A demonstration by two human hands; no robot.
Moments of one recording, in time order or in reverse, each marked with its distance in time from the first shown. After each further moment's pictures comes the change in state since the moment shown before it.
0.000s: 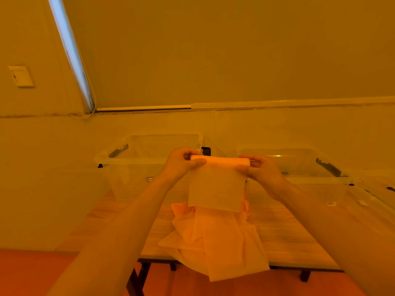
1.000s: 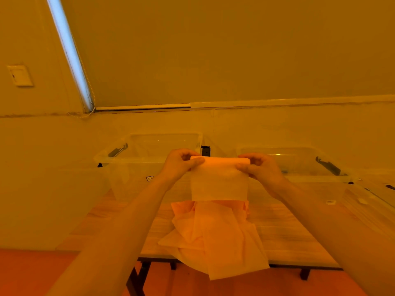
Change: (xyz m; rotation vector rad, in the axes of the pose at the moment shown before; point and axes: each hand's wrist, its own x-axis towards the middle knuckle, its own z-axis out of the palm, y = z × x) left_hand -0.001 -0.003 -0.001 0.045 0.015 -0.013; right_hand -0.004 -0.005 0.001 -0.021 0.007 -0.031
